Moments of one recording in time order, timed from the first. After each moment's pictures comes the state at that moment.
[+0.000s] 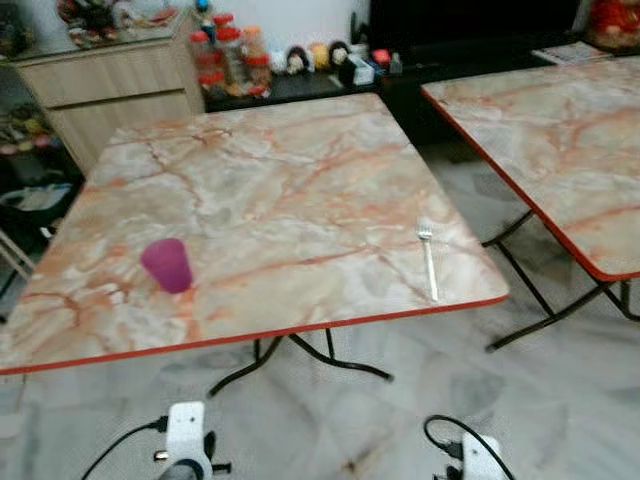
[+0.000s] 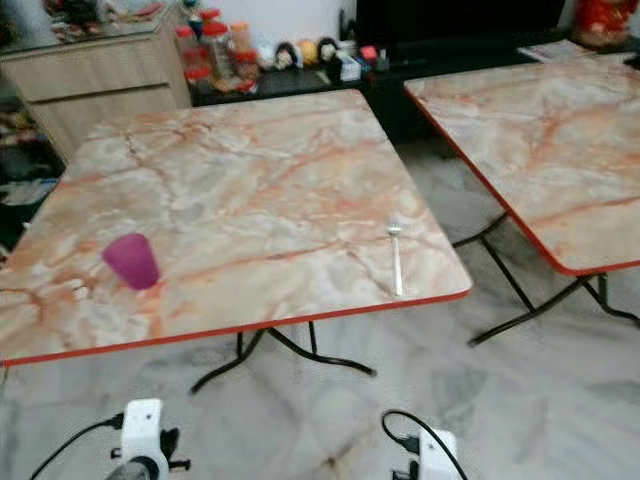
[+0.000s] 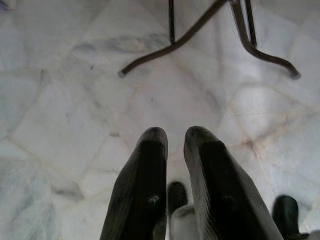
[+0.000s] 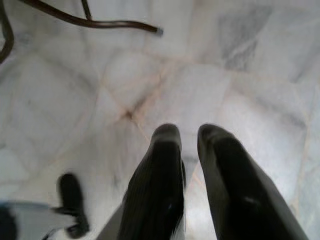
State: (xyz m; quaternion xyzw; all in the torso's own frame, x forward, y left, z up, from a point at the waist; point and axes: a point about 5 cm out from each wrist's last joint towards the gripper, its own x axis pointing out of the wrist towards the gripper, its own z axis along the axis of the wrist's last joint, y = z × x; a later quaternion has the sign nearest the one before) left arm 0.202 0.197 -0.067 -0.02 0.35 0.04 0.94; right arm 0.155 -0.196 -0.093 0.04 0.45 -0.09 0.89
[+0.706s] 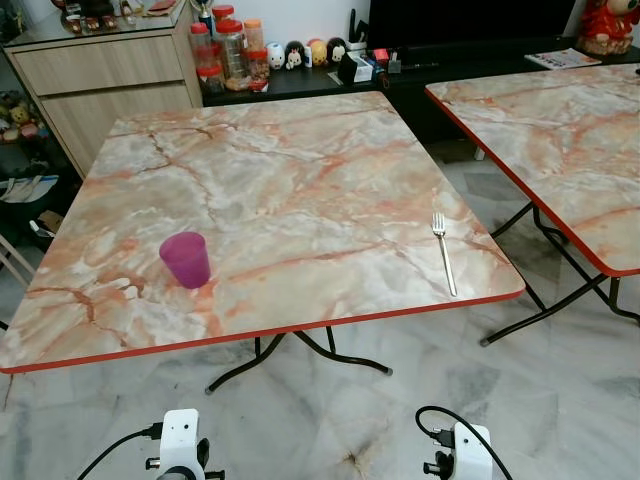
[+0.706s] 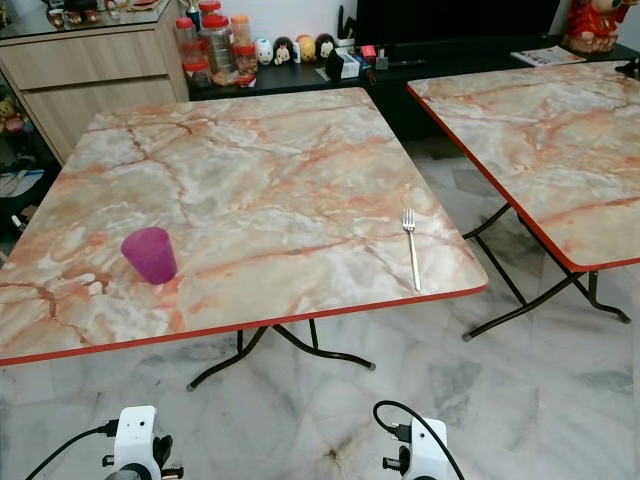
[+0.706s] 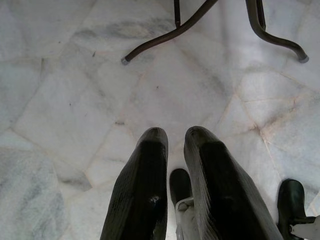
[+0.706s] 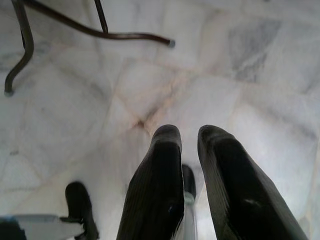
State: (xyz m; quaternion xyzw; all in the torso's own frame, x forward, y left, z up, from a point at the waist) left arm 0.193 0.204 -0.070 -0.01 0.36 0.05 0.93; right arm 0.173 -0.188 -0.085 0.05 0.41 -0.07 0.91
